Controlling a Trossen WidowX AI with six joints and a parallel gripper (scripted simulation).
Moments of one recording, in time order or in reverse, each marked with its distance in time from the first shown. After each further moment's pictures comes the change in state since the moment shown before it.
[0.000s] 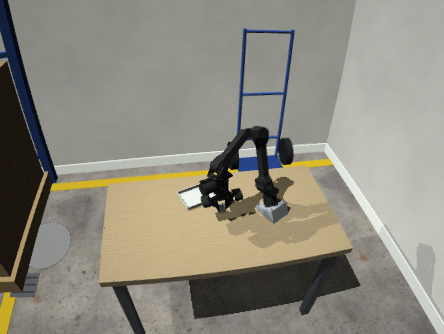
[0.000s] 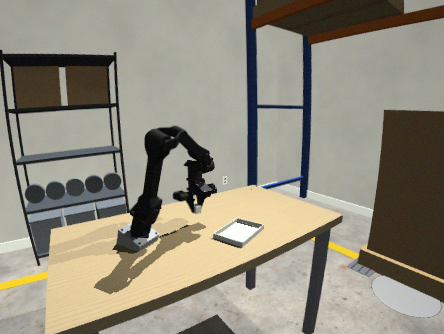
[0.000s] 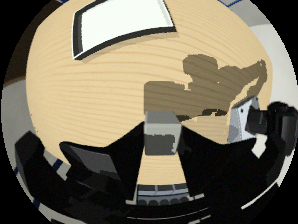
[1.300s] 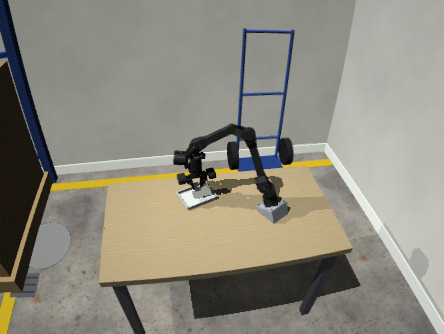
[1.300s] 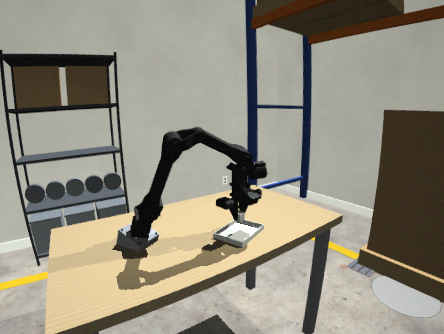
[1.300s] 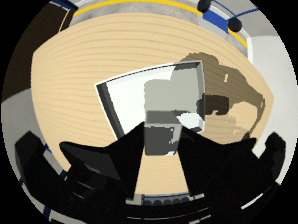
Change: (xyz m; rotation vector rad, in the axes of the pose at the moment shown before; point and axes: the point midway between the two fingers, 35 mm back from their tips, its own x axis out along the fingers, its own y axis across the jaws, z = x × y) arm 0.000 0.076 0.177 0.001 0.016 0.009
